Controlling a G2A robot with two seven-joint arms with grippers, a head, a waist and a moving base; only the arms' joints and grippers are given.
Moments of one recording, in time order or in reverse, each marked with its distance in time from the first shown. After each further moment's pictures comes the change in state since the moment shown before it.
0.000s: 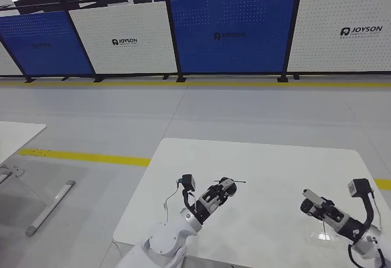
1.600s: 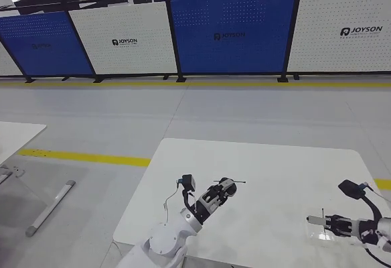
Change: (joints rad) left arm 0.000 0.000 0.000 0.000 0.000 0.000 0.000; right arm 0.195 0.064 0.009 0.047 -0.433 0.195 0.592
